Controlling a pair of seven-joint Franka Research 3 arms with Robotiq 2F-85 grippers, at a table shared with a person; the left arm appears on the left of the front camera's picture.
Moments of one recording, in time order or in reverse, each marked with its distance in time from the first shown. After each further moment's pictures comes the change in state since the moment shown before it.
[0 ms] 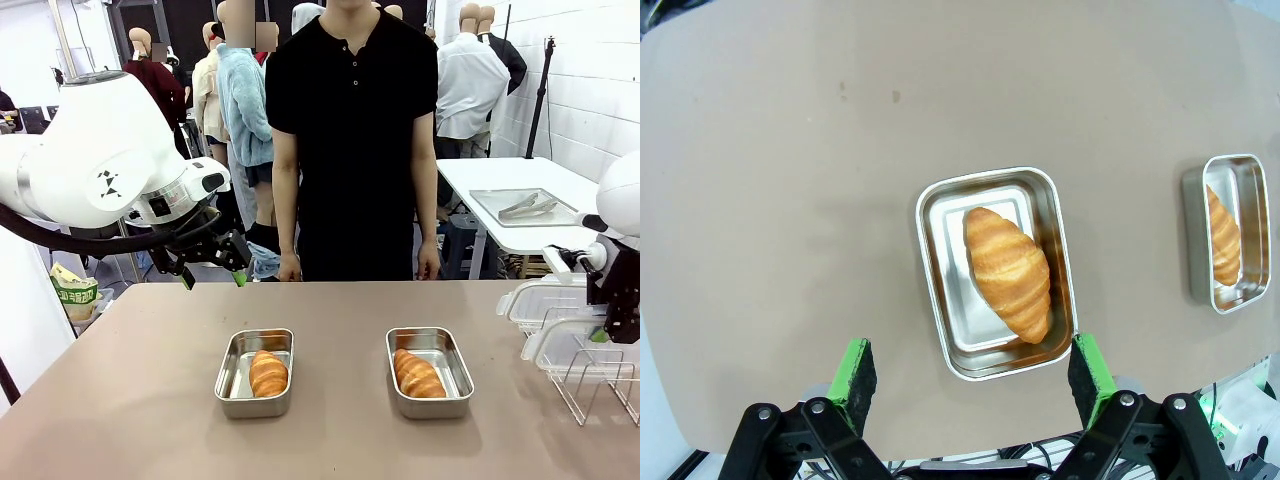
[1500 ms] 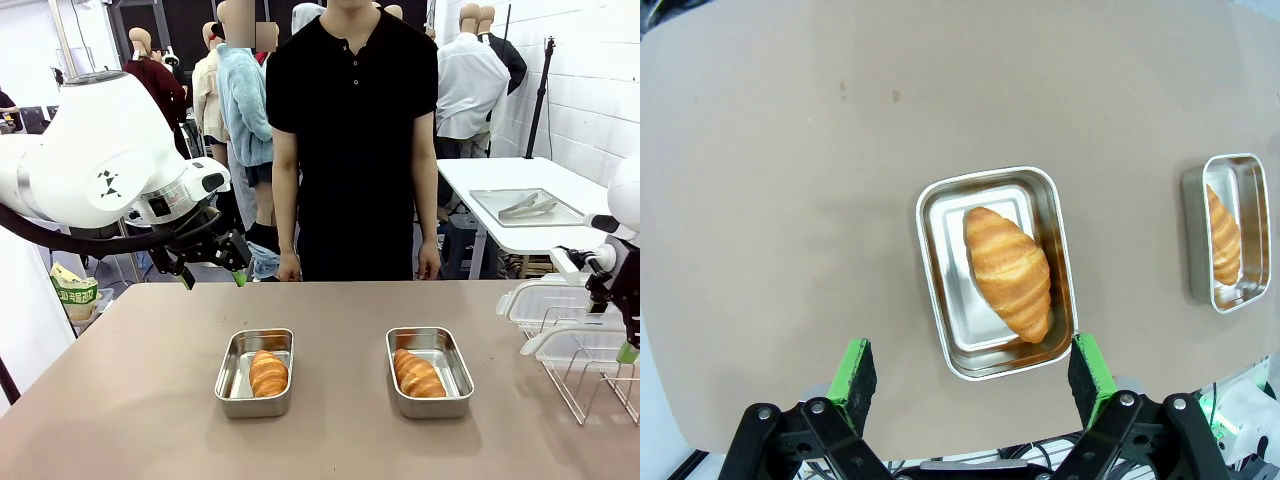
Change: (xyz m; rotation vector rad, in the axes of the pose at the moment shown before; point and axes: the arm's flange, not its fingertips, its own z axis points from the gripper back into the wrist) left arm 0.000 0.000 0.000 0.000 0.000 0.000; right arm -0.006 0.009 0.002 0.026 -0.015 -0.020
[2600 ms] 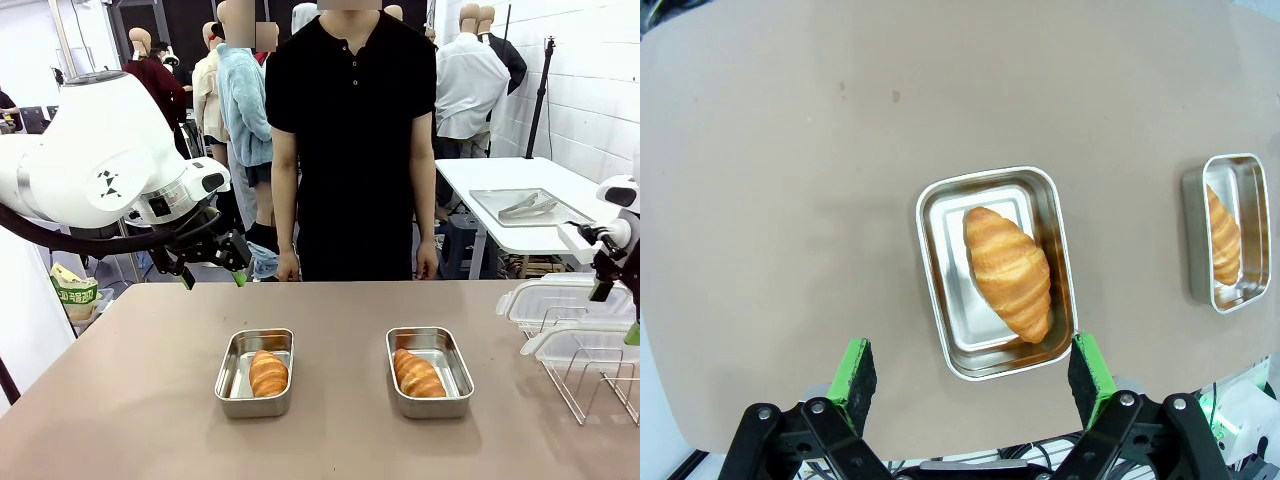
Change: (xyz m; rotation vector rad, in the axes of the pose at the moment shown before) left arm 0.000 0.000 0.000 0.000 0.000 0.000; right arm 0.009 0.017 0.041 -0.032 -0.023 0.032
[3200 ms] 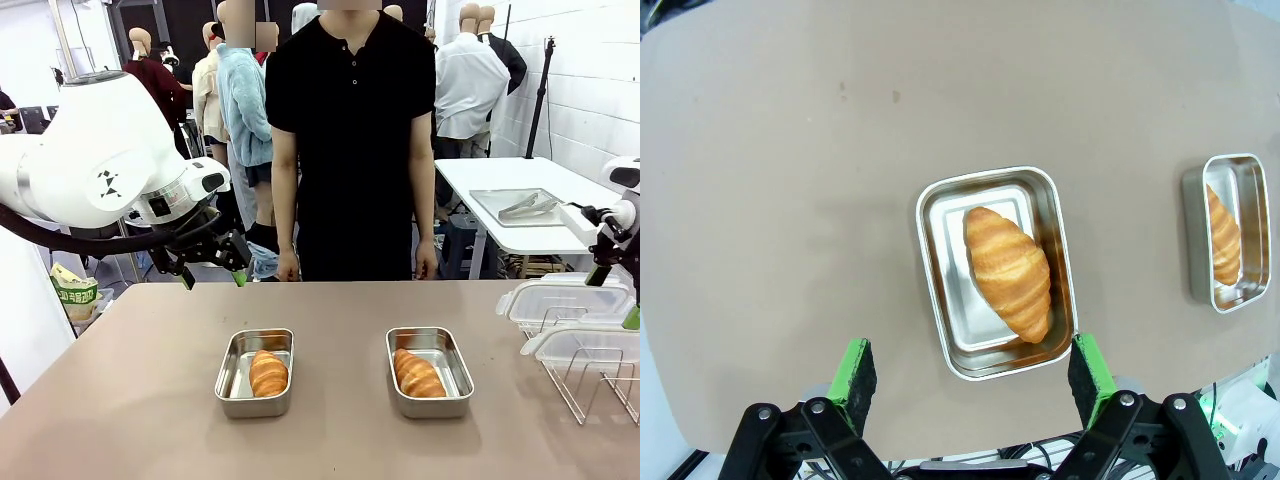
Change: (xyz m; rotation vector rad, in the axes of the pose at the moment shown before) left arm 0.000 0.000 0.000 0.000 0.000 0.000; right arm 0.007 0.000 0.027 -0.041 -0.033 0.032
